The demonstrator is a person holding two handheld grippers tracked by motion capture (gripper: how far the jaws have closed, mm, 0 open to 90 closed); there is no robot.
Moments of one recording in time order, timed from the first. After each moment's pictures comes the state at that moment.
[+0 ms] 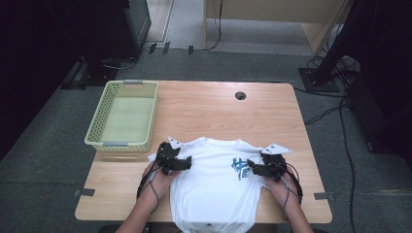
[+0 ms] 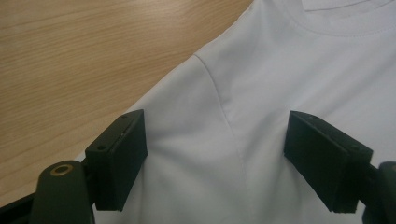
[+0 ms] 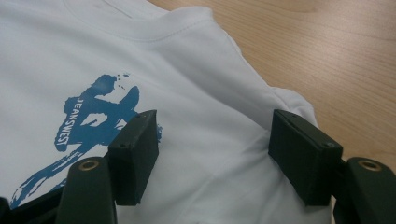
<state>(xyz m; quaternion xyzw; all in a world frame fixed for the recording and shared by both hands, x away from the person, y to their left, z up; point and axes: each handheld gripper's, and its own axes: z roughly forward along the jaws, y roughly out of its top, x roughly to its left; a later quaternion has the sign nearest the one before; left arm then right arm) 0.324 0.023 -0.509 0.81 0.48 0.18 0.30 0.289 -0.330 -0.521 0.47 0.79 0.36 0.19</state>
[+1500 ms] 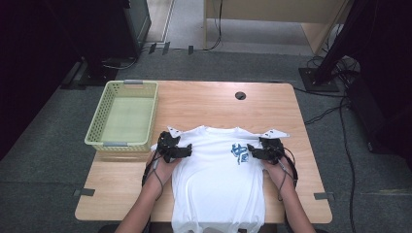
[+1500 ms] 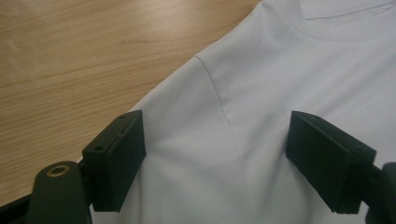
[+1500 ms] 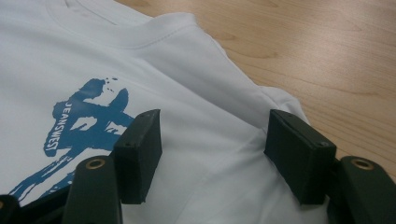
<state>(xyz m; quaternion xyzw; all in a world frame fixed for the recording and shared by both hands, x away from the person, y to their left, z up) 0.362 0.023 -0.516 0.79 0.49 0.20 0.33 0.342 -0.337 -0.524 0.47 0.77 0.37 0.21</state>
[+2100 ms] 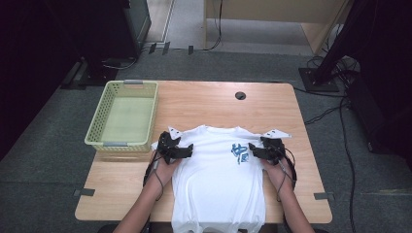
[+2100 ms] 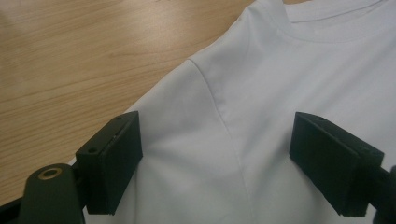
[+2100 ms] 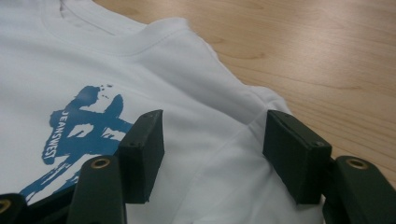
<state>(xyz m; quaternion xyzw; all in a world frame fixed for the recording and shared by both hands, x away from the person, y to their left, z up) 0.363 0.025 -0.520 0.79 0.46 0.20 0.35 0.338 -0.338 -0.521 0.50 0.76 0.37 0.22</state>
